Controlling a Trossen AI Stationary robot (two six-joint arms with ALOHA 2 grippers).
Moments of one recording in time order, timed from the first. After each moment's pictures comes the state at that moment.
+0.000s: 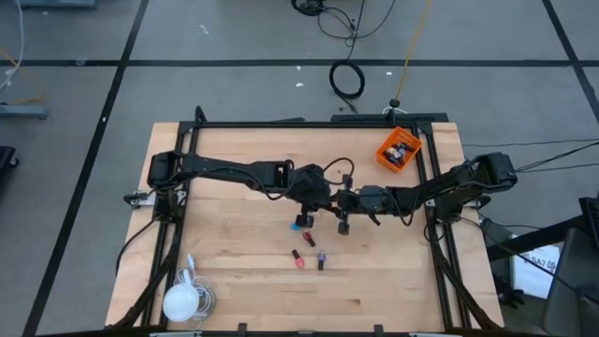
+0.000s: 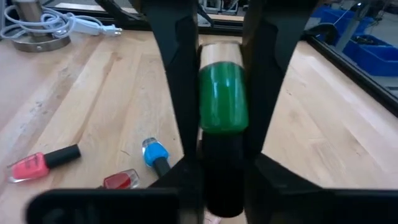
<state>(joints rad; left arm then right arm) 0.03 1.91 1.52 -0.42 0.07 0.25 0.08 1.51 0.50 0.71 0.17 -0.03</state>
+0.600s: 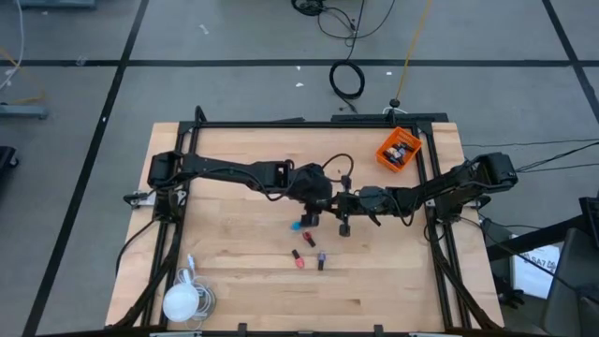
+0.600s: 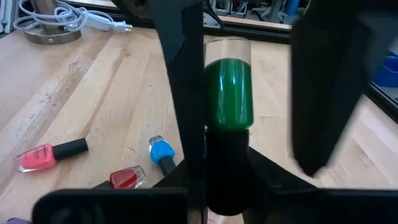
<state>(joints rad) 0.03 1.91 1.52 -0.36 0.05 0.11 0.08 1.51 0.50 0.69 0.15 -0.07</state>
